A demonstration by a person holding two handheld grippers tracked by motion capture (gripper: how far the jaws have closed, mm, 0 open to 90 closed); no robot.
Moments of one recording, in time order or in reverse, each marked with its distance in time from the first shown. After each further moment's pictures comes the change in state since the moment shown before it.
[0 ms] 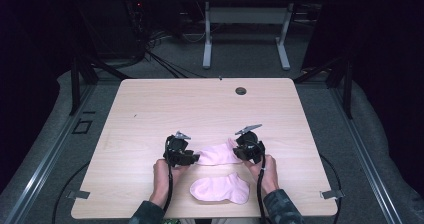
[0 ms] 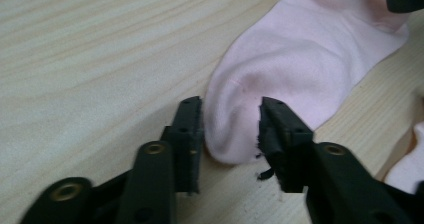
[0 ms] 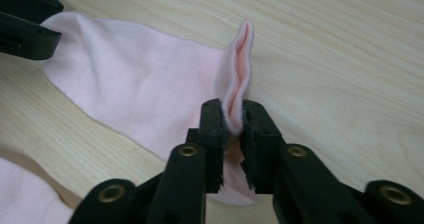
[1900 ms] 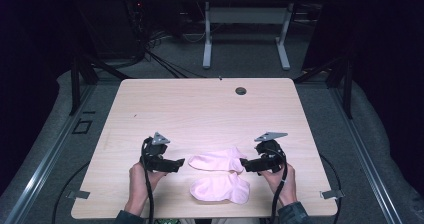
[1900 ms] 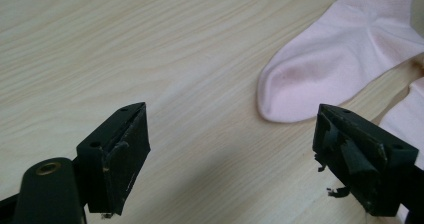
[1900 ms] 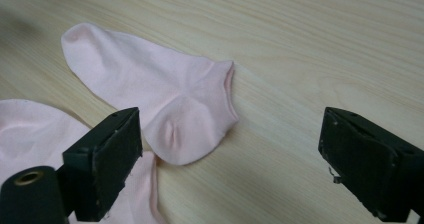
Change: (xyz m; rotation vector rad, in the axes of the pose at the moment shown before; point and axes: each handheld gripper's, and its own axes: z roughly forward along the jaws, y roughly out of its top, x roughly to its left) left arm 0.015 -0.024 -0.076 -0.078 0.115 0.069; right arm -0.012 -0.035 -0.060 -0.098 0.014 0.025
